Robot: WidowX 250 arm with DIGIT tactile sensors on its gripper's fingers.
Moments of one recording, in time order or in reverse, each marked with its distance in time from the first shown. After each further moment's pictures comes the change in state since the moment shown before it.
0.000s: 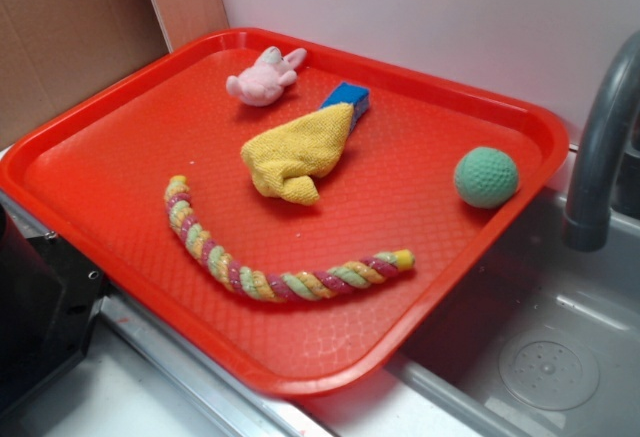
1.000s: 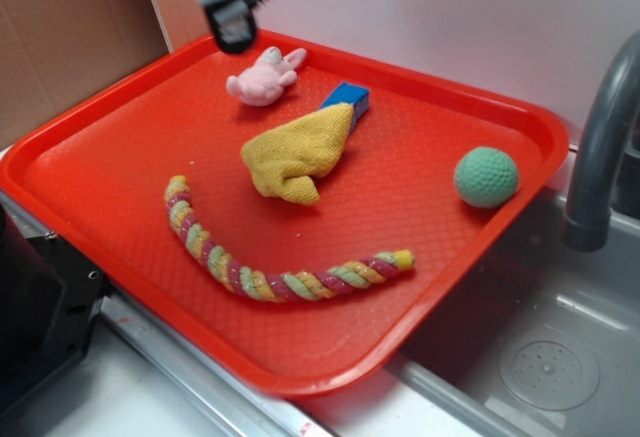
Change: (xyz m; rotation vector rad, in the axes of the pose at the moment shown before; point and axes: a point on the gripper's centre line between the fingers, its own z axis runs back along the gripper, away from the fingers) arm 0.108 -0.048 -0.121 -0.073 0.029 -0.735
